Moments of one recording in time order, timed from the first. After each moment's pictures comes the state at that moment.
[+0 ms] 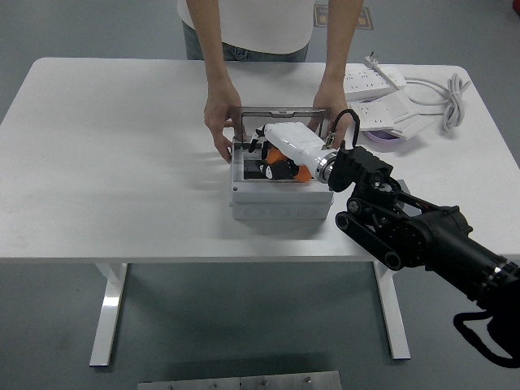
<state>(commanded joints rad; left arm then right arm) -0.18 0.35 -1.04 -0.46 1.37 -0.11 0.65 0.77 -0.11 0.67 0.90 -1.92 -0.08 0.01</state>
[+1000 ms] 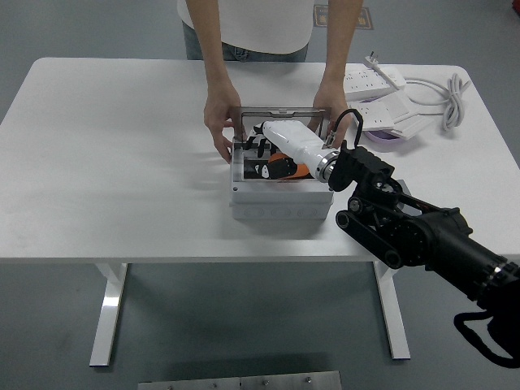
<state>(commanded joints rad) -0.19 0.35 -1.04 -0.46 1.38 -0.12 0.65 0.77 -0.11 0.67 0.89 -1.88 -0.11 0.06</state>
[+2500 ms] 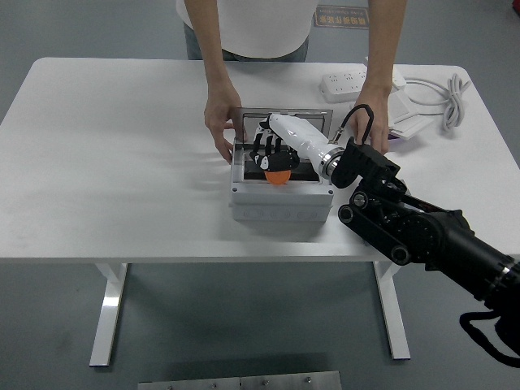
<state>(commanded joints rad) -0.16 0.34 -1.05 -0.47 1.37 -0.12 0.65 0.77 -0.14 0.68 0.97 -1.72 -0.08 -0.04</state>
